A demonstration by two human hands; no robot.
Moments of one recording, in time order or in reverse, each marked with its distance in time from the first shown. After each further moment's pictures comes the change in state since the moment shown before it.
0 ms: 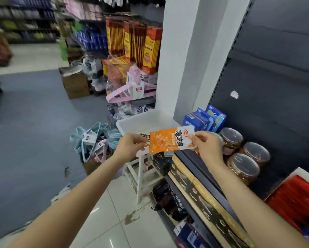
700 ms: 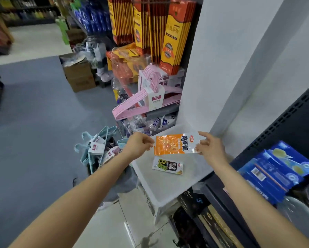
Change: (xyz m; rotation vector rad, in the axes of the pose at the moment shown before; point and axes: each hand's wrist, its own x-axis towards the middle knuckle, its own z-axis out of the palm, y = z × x) left_hand 0.307 -0.092 -0.061 0.223 -0.137 -0.137; right_hand 0.268 0.031 0.190 -0.007 -0.190 0.297
